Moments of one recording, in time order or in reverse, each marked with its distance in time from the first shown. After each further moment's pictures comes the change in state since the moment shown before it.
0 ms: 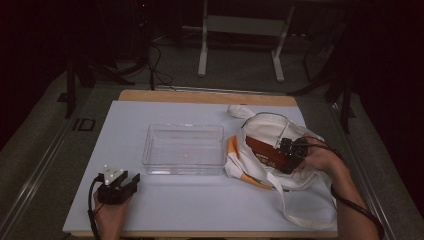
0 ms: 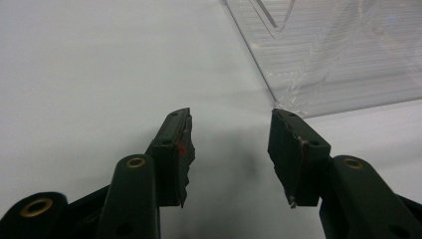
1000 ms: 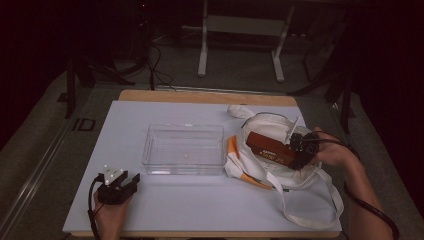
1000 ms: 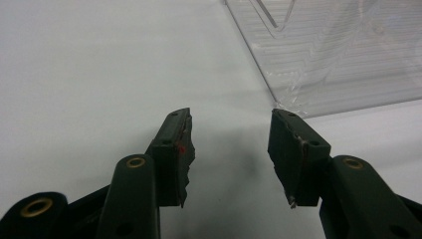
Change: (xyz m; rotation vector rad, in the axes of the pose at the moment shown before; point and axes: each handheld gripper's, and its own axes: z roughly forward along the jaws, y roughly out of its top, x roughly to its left) left arm 0.000 0.000 0.000 0.001 0.002 0.001; right arm 0.003 -0.015 -0.041 -0.025 -0.018 -0.034
